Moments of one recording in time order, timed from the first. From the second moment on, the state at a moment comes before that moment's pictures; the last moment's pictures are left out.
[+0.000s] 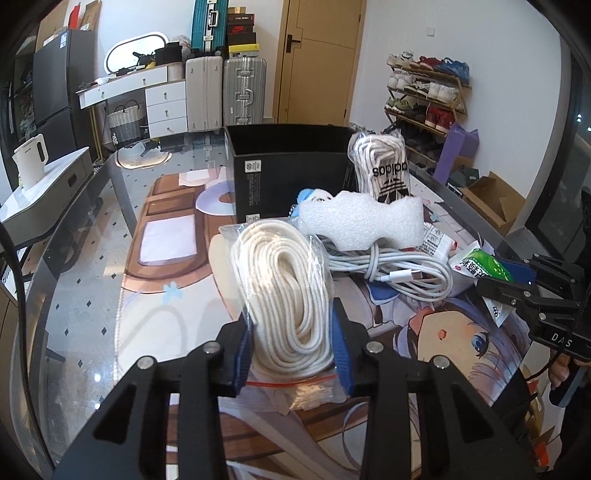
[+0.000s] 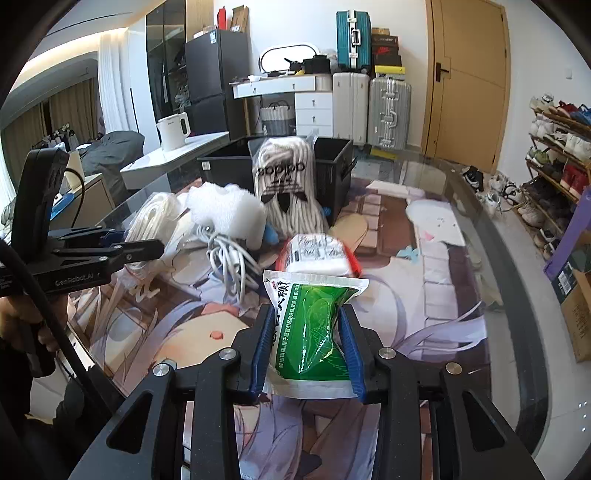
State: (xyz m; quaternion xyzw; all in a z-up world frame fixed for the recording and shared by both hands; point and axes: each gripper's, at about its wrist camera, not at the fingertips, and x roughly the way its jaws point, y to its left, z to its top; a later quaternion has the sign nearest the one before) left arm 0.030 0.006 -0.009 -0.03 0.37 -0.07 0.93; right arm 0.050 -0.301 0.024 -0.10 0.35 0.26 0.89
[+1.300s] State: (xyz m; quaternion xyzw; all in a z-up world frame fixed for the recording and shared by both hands) left arm 0.039 0.015 0.053 -0.03 0.30 -0.08 0.95; right arm 0.071 -0.289 0.088 -0.08 0.29 0.28 0.91
